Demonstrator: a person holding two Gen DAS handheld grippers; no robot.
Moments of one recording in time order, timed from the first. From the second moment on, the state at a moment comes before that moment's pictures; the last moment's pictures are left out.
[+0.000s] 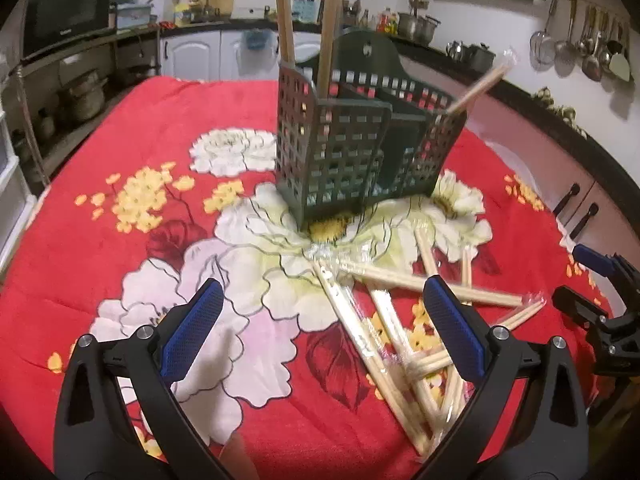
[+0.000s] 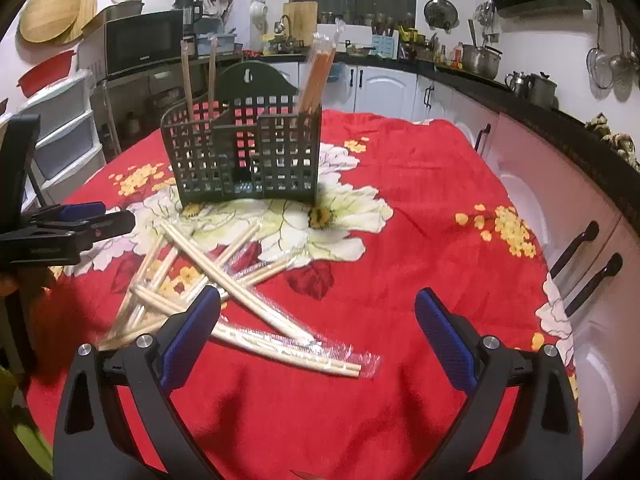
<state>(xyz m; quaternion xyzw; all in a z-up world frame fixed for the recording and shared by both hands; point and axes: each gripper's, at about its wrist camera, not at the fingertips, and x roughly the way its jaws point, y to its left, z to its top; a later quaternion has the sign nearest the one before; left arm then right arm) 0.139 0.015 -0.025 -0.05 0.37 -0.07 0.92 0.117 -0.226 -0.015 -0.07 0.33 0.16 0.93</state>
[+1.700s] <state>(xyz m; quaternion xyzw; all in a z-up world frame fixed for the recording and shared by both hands) 0.207 0.045 -0.064 -0.10 0.43 -0.07 0.89 0.119 -0.275 -0.064 0.03 0.41 0.16 0.90</state>
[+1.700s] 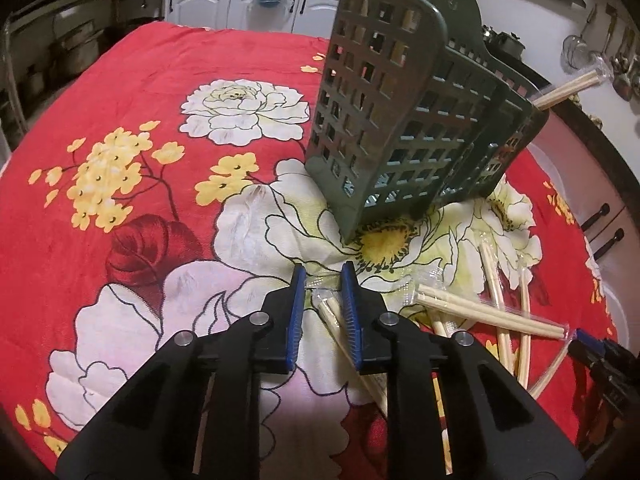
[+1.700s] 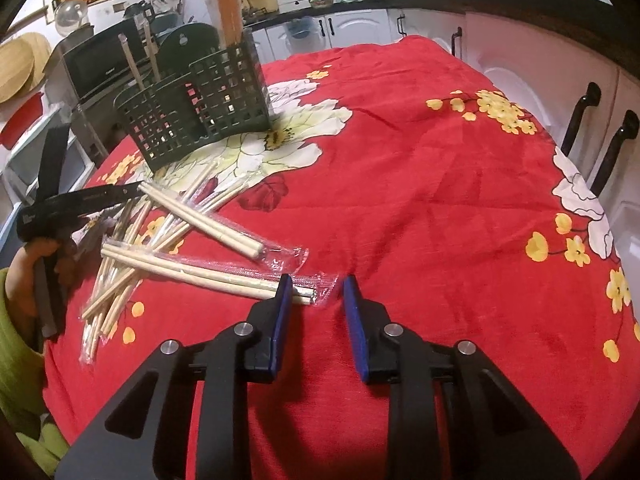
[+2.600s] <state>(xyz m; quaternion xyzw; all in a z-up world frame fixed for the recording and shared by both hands) 0.163 0.064 0.017 -0.17 0.34 -0.14 0.92 0.102 -0.259 0.060 -0.02 0.24 0.19 0.95</state>
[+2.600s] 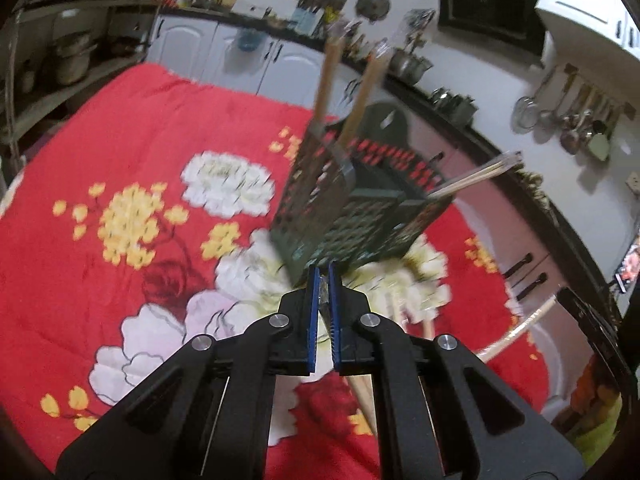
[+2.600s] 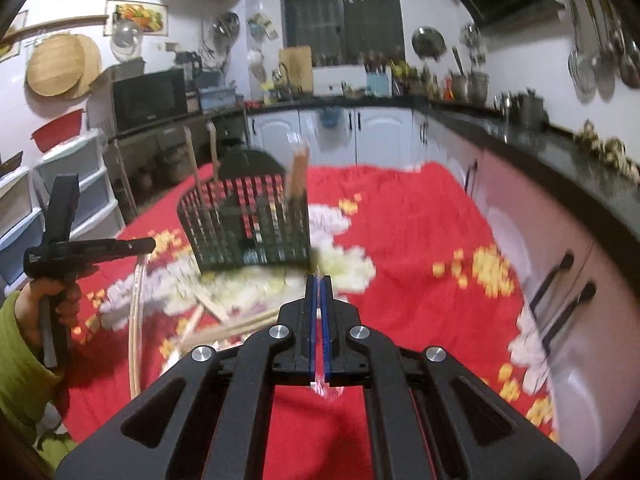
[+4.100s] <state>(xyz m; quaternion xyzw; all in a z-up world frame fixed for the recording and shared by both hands) 0.205 0.009 0.221 -0.13 0.08 -0.17 0.97 0.143 -0.204 0.214 -0.04 0.04 0.23 0.97</state>
